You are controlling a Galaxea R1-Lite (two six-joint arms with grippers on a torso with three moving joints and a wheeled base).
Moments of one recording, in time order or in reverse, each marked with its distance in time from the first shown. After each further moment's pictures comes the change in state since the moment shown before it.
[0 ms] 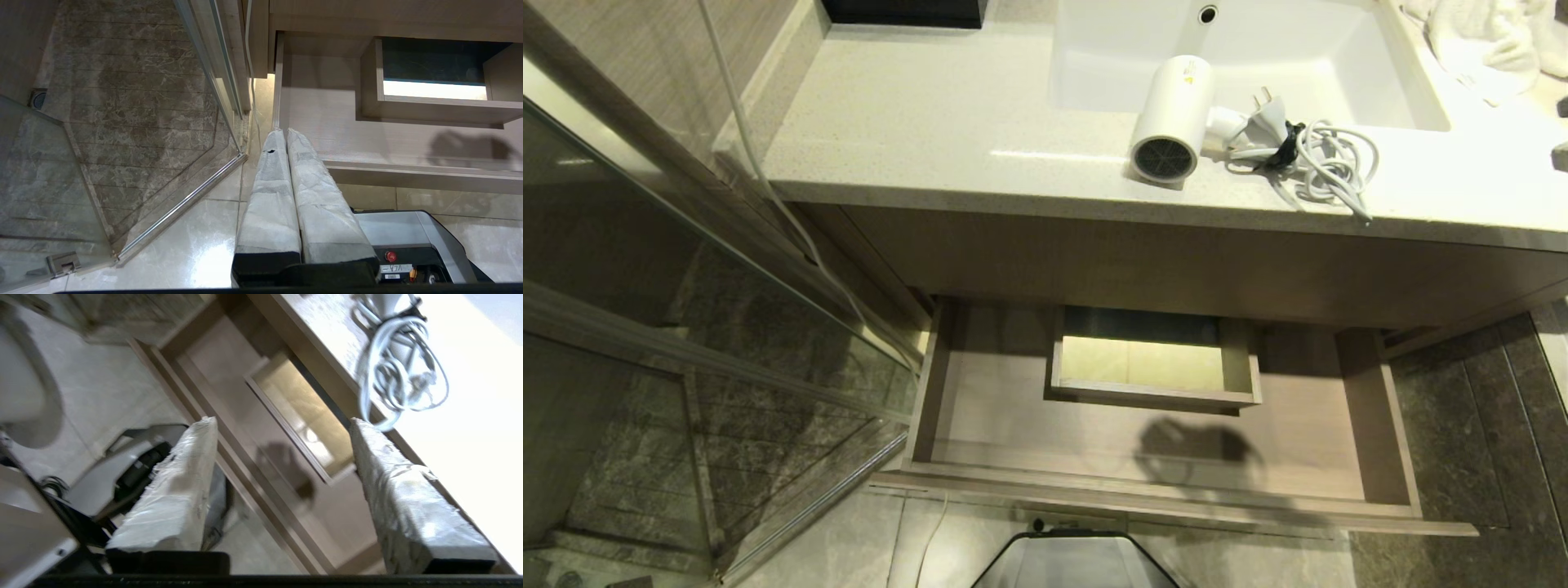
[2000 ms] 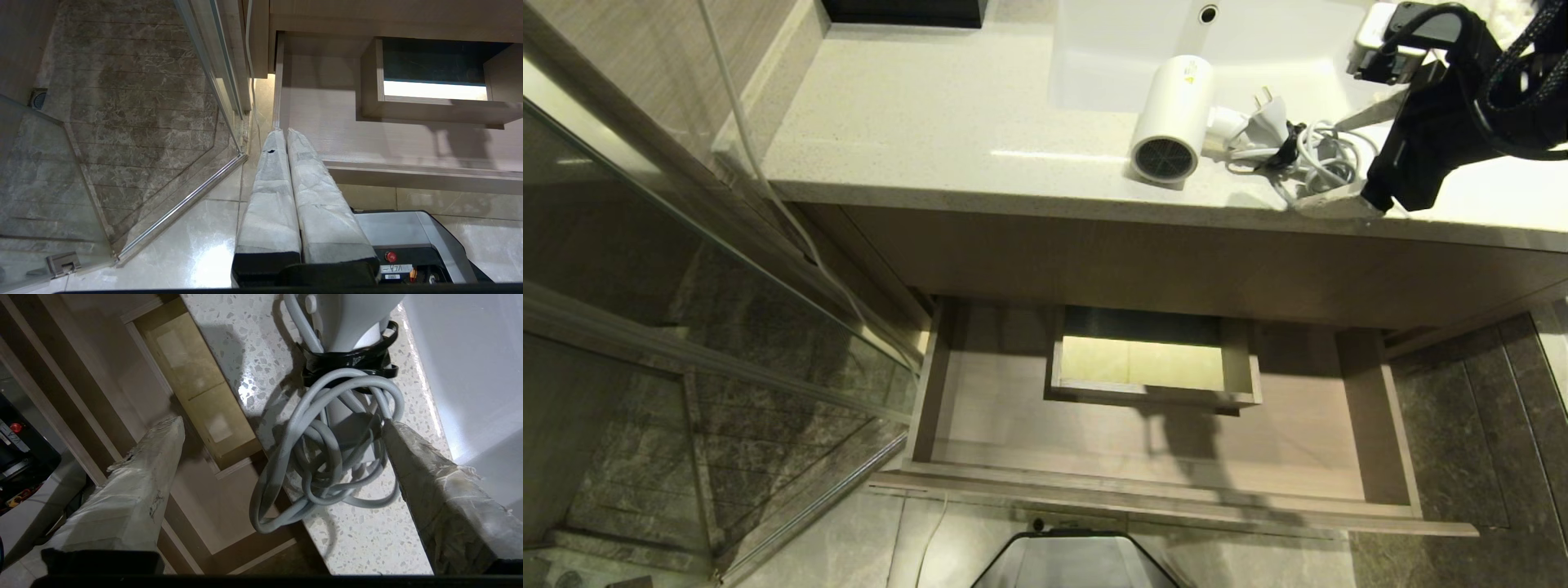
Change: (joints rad) left arm 0.000 0.000 0.000 0.000 0.000 0.000; right arm 0.142 0.375 -0.006 -0.358 -0.385 -0.285
